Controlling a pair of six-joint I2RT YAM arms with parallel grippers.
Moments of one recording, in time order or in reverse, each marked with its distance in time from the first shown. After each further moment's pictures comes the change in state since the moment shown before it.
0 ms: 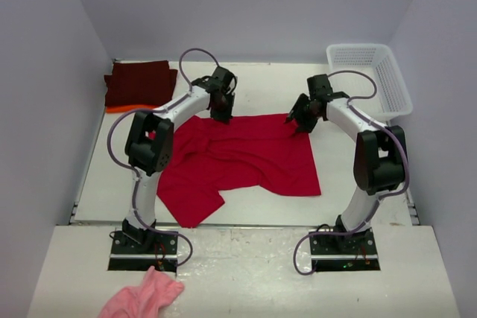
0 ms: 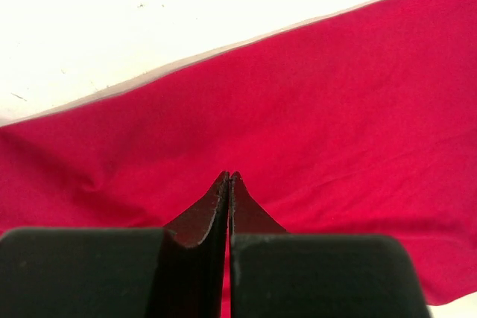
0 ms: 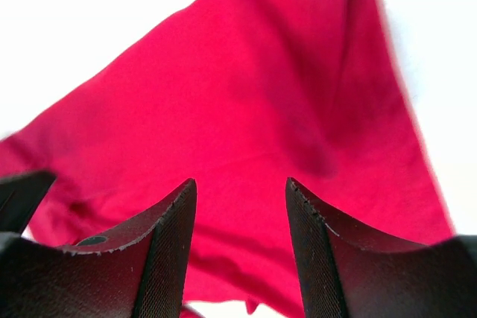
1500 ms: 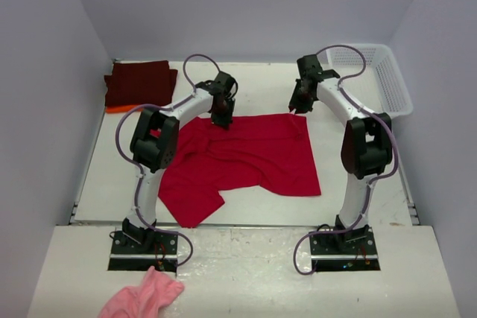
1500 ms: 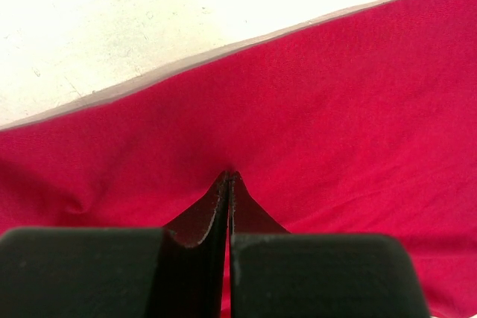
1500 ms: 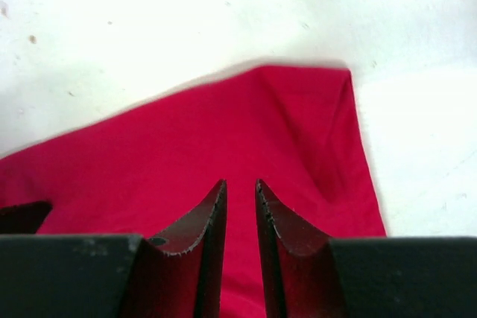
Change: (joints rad) left arm 0.001 0.069 0.003 -0.005 0.000 0.004; right arm 0.034 0.198 0.350 -0.195 0.188 -0.172
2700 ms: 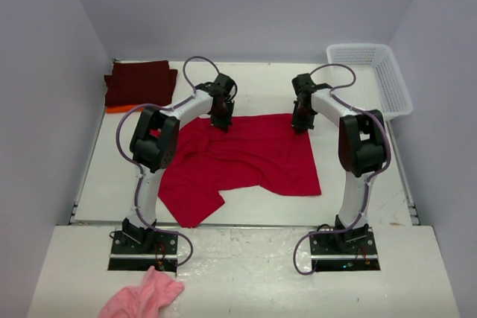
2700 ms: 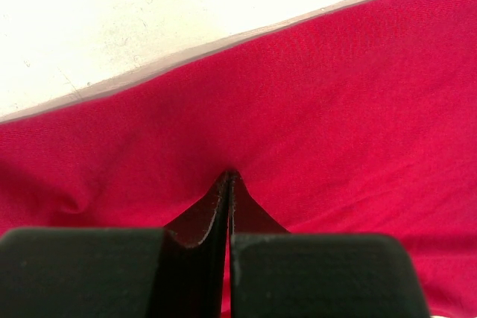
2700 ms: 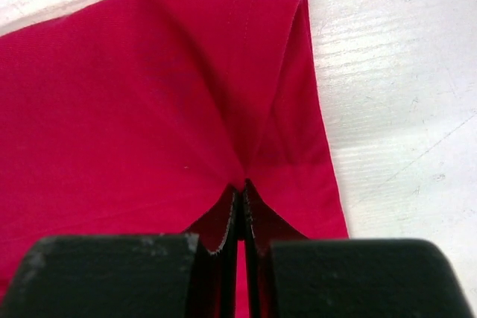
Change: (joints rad) left arm 0.000 0.000 -0.030 0.009 0.004 0.000; right arm 0.024 0.051 -0.122 -0.032 0.063 -0.089
